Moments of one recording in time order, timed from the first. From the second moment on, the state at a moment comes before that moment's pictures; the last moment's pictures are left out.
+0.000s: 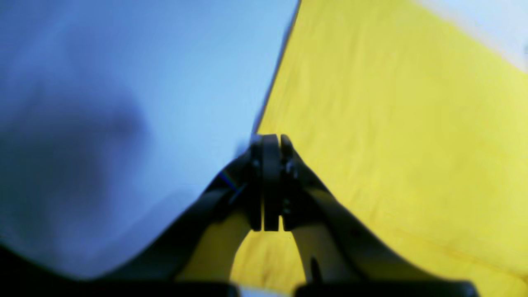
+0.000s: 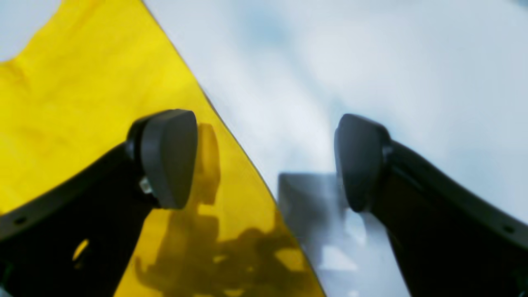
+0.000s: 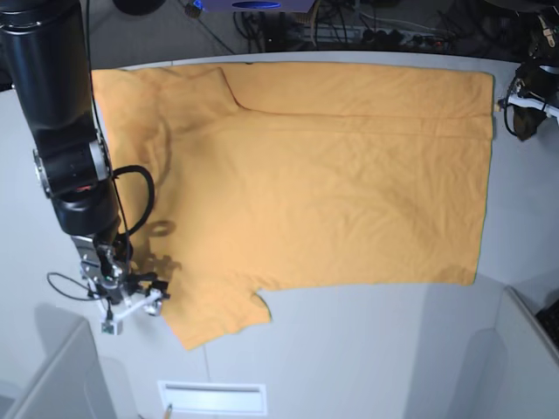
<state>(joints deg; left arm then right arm) 32.0 -13.6 -51.6 107.8 -46.4 -19.7 46.2 50.6 11.6 -30.7 4.9 38.9 6.6 -3.4</state>
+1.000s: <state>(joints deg) 34.0 -13.2 -53.9 107.7 -45.5 -19.6 46.9 46.7 10.1 -33.0 4.7 38.7 6.7 -1.6</state>
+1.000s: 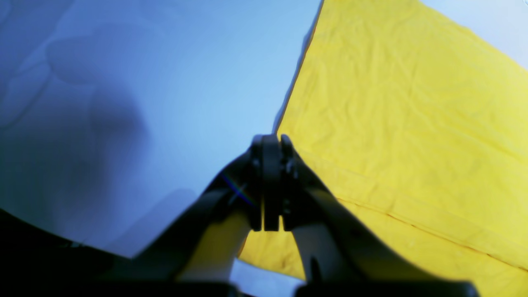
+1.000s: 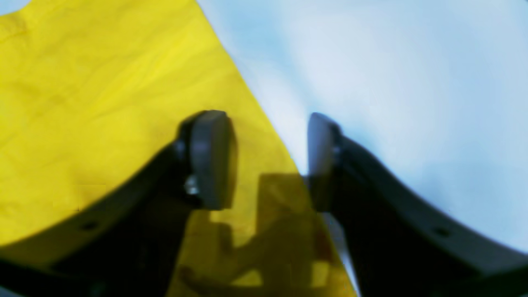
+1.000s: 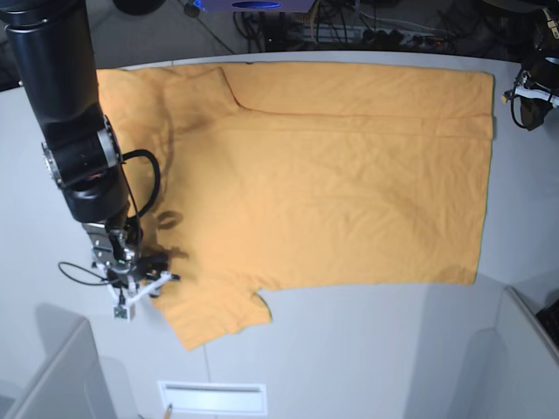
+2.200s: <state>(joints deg) -30.2 -22.3 -26.5 47.8 -3.9 -19.8 45.9 48.3 8.8 -33.0 4.8 38.9 6.7 -3.3</state>
